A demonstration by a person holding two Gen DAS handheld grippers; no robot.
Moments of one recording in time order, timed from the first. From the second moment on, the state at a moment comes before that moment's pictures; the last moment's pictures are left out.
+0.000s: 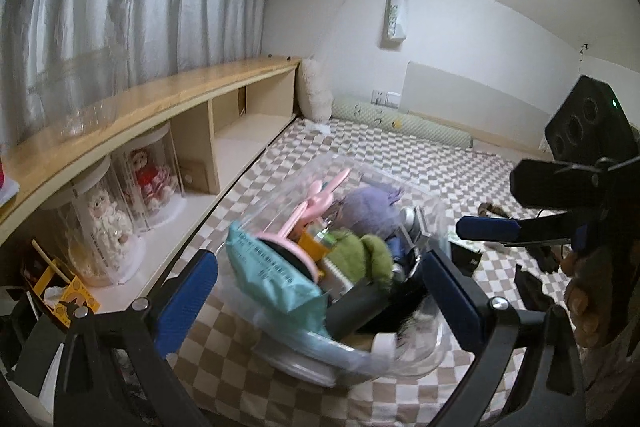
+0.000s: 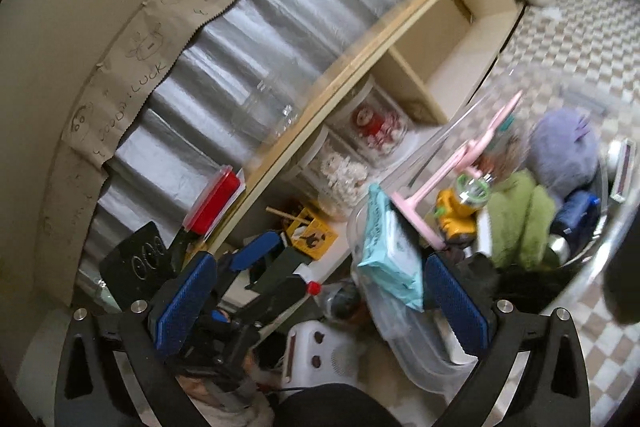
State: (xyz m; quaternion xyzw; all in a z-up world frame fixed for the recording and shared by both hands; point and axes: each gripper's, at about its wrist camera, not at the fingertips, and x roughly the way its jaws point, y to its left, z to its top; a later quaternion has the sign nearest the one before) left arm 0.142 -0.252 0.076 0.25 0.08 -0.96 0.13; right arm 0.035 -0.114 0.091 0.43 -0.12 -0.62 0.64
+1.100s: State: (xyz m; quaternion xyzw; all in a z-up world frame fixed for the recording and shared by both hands) left arm 0.175 -0.126 0.109 0.20 0.06 -0.97 0.09; right arm 0.074 0.092 0.124 0.26 -0.02 -0.82 0.51
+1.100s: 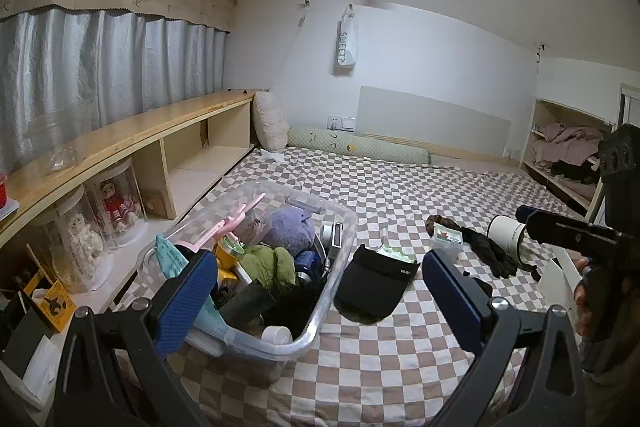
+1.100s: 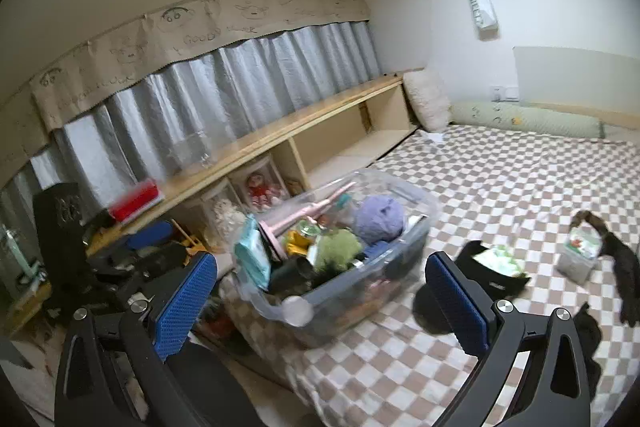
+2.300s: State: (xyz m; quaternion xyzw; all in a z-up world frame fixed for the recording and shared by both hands) left arm 0.192 -0.088 0.081 0.23 0.04 -0.97 0.09; right arm 0.095 0.117 0.085 0.28 0.03 -0.84 0.47
